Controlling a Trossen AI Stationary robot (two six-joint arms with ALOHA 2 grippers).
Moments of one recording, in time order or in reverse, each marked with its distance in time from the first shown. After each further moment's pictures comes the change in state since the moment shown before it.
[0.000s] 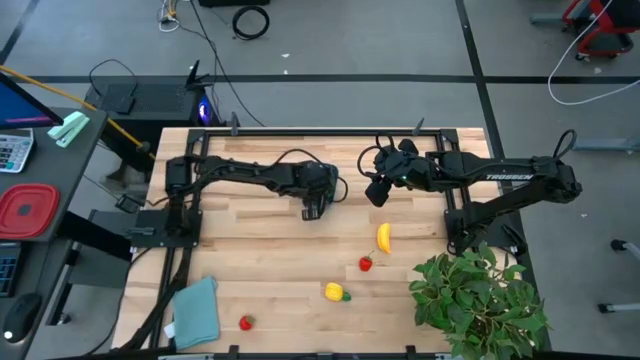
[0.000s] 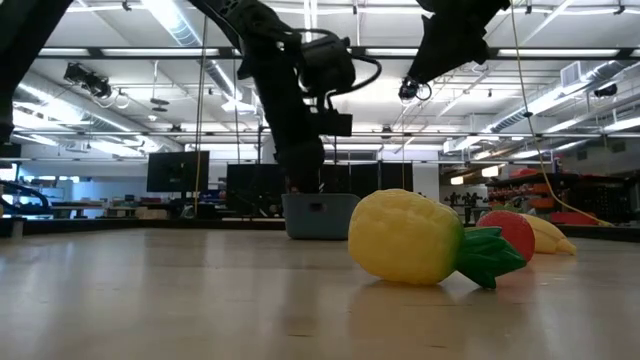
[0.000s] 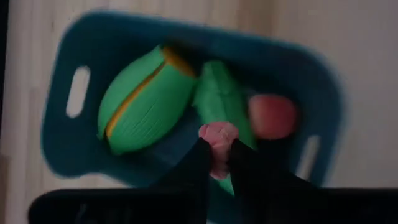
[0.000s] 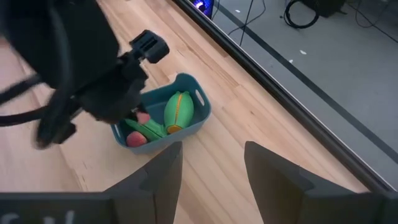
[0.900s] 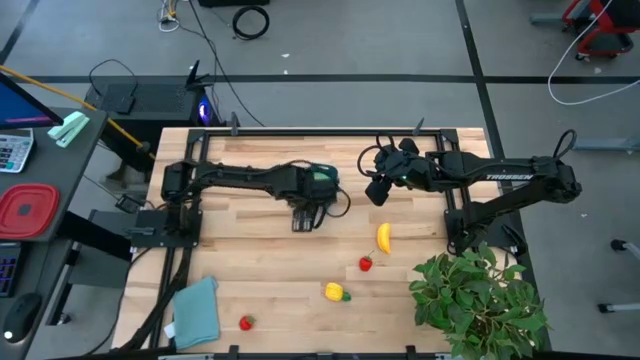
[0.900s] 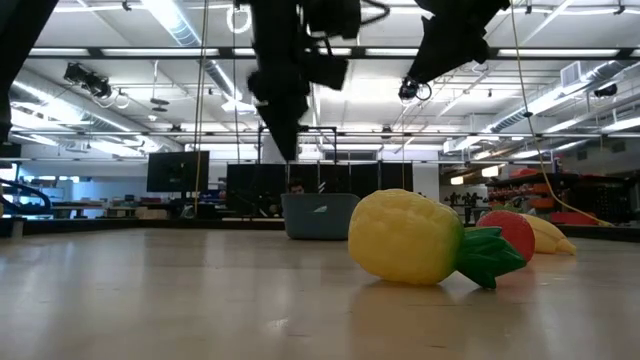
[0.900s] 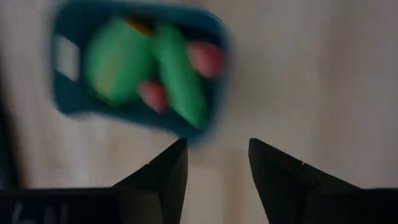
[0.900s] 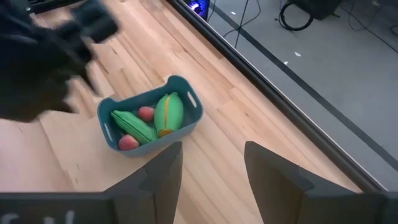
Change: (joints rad) left arm -0.135 -0.016 0.274 -0.527 0.036 -0.083; right arm -0.001 0.000 0.000 0.000 0.019 -0.005
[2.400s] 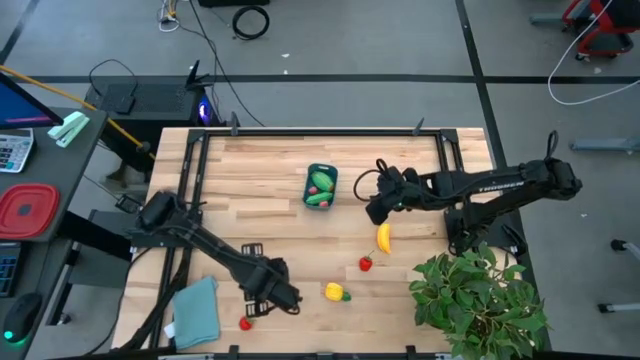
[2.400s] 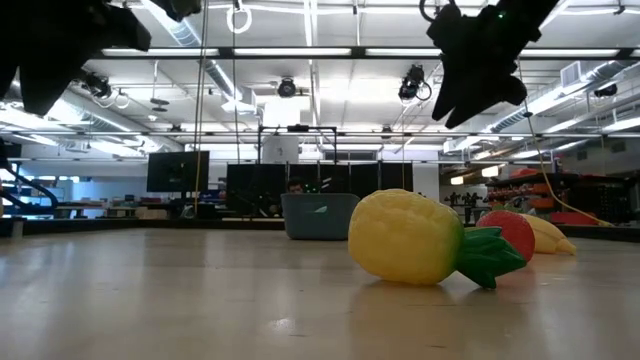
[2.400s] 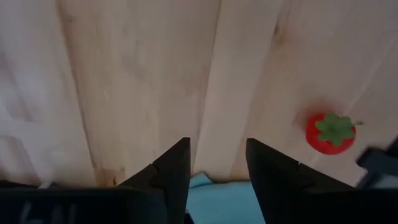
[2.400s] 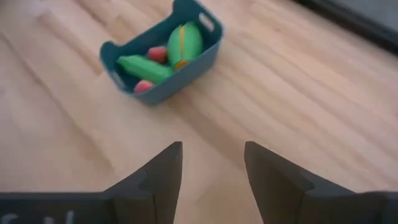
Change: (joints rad) left arm -0.585 -0.031 -0.058 -0.336 0.240 -0.755; right arm 0.110 -0.003 -0.213 0.035 -0.053 0.404
